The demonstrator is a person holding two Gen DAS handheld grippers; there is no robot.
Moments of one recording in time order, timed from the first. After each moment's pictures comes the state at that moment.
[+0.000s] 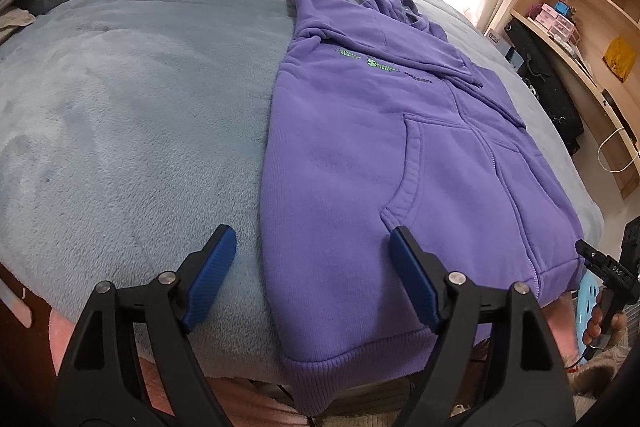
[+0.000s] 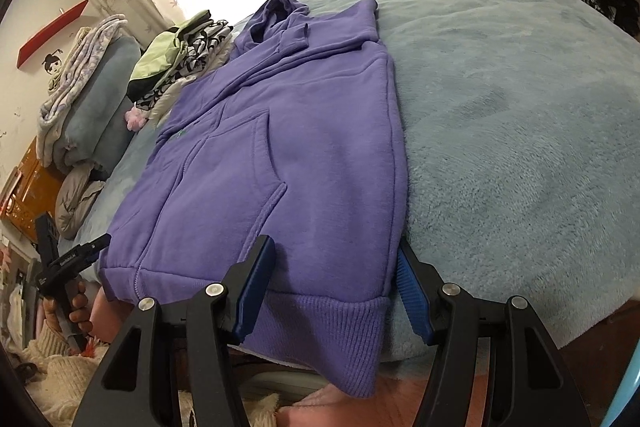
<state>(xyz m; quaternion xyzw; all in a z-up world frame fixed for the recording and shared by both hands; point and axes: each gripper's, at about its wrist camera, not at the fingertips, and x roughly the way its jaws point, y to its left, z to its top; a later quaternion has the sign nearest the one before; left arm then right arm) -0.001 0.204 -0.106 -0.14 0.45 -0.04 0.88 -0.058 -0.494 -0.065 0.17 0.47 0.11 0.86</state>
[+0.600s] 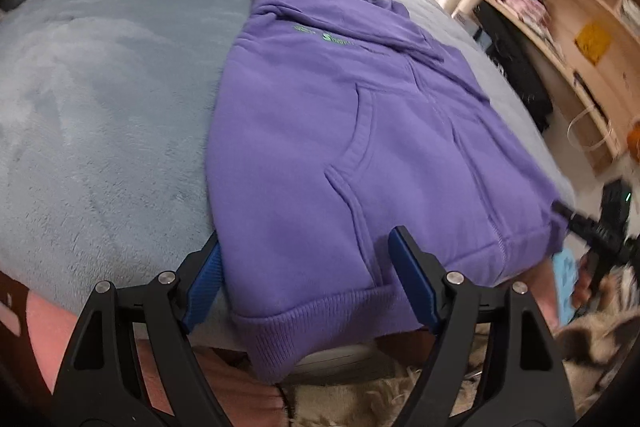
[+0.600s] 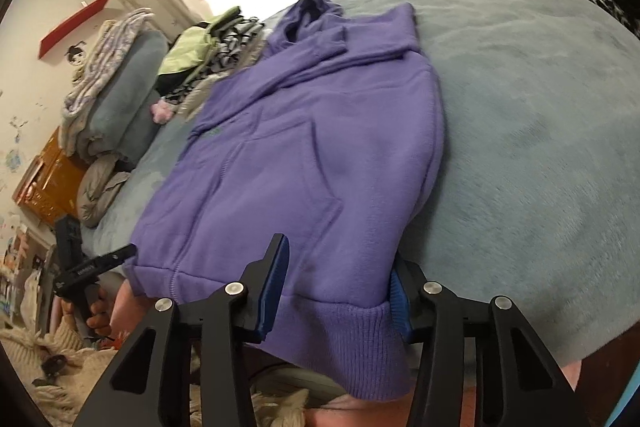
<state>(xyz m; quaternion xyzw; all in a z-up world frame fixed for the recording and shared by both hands) -0.010 0.185 -0.107 -0.14 0.47 -0.10 0.86 -0.037 -0.477 -0.041 0.17 0.46 0.17 0.85</state>
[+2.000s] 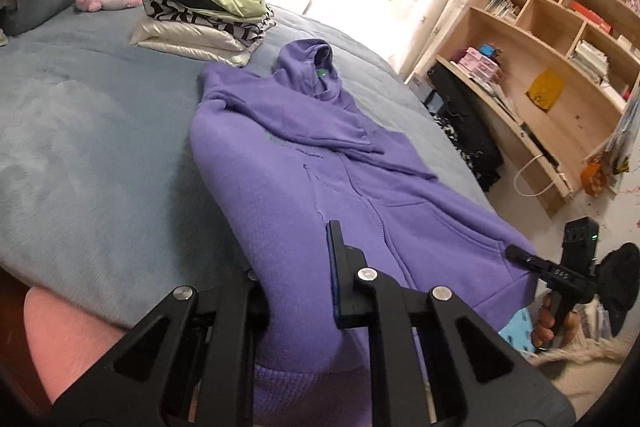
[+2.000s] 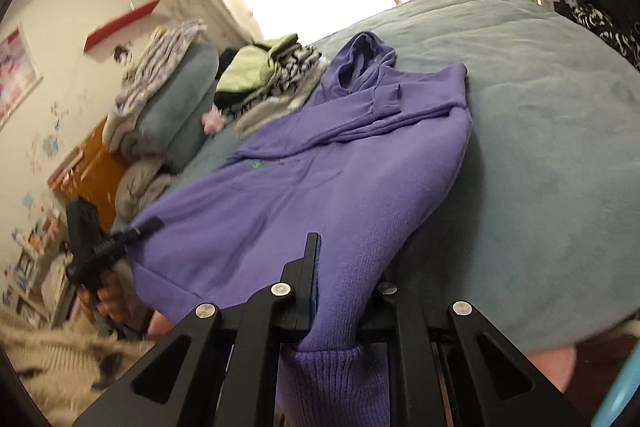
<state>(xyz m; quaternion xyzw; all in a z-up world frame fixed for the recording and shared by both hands) -0.053 0.174 -0.002 -0.22 0.36 -0.15 0.90 -0.063 -0.457 0.045 0.17 0.42 0.22 0.86</state>
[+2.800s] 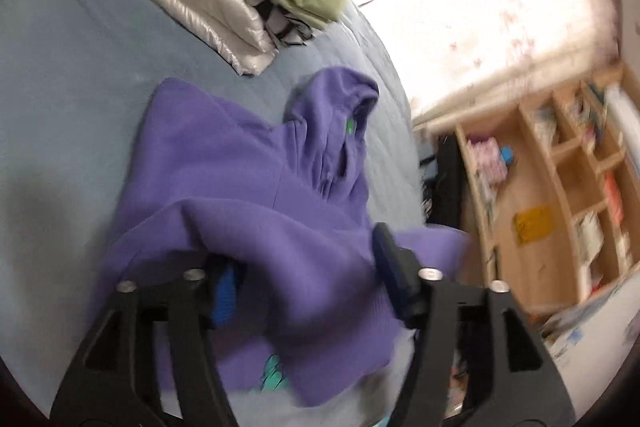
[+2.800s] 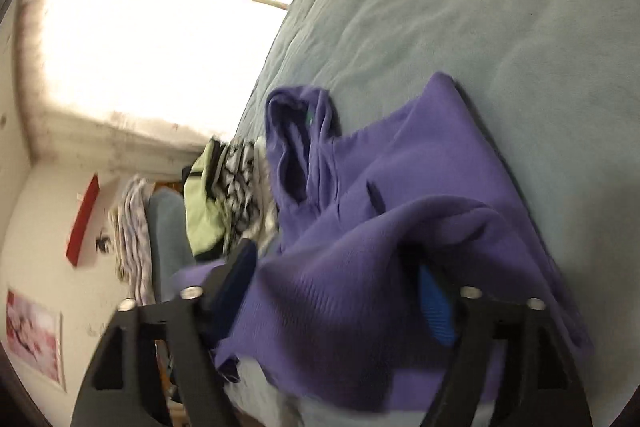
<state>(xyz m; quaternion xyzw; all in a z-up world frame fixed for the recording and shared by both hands) 0.267 0.246 -0.055 -0.48 0.40 -0.12 0.77 0.307 -0.511 -0.026 0.49 0.43 0.11 0.75</state>
